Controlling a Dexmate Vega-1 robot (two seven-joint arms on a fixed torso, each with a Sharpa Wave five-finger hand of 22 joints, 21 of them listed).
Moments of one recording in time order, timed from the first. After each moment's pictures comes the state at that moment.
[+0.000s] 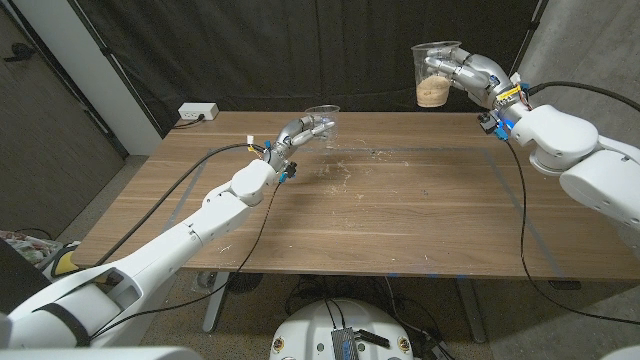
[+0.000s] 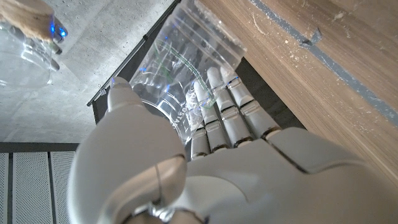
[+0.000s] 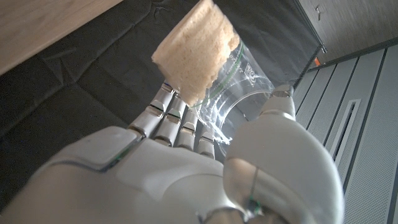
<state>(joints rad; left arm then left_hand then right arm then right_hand) 0.68 0.61 0.67 -1.52 -0.38 -0.19 0.15 0.90 0.05 -0.10 -0.05 0.27 0.45 0.02 0.53 0.56 0.54 -0.09 0.61 0.68 0.70 -0.07 0.28 0.51 0.59 -0.06 0.48 0.20 -1.04 -1.06 -0.03 -2.13 0.60 -0.10 -0.11 0.81 0.10 0.00 -0.13 0.19 0.17 -0.12 0.52 0.50 0.24 -0.02 0.67 0.92 0.42 -0.05 0.58 0.75 0.38 -0.04 0.58 0.36</state>
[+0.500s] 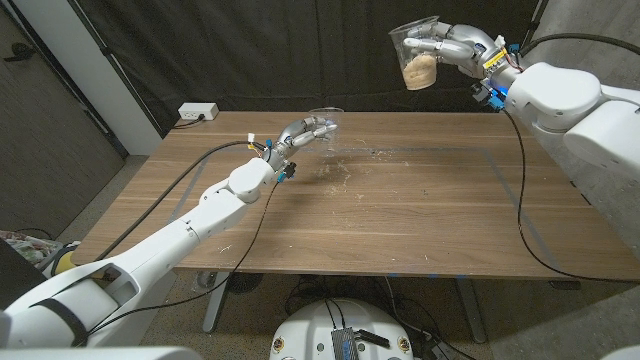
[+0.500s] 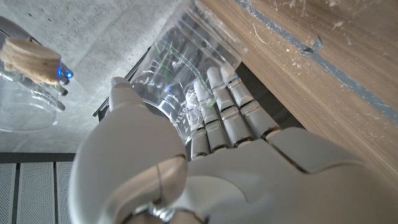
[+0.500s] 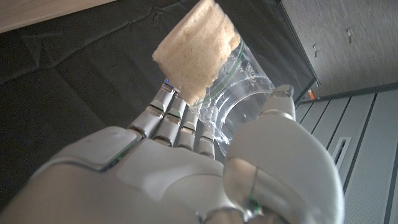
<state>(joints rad) 0.66 0.63 0.68 -1.52 -0.38 -0.20 0.10 0.91 0.06 -0.10 -0.05 0.27 0.46 0.02 0.53 0.56 0.55 -0.09 0.61 0.68 0.70 -0.07 0.28 0.52 0.59 -0.06 0.48 0.20 -0.78 -1.11 -0.16 -2.22 0.56 -0.33 -0.05 0.81 0.10 0.00 -0.13 0.19 0.18 -0.13 0.51 0.50 0.24 -0.03 0.66 0.92 0.42 -0.04 0.58 0.76 0.38 -0.04 0.59 0.36</state>
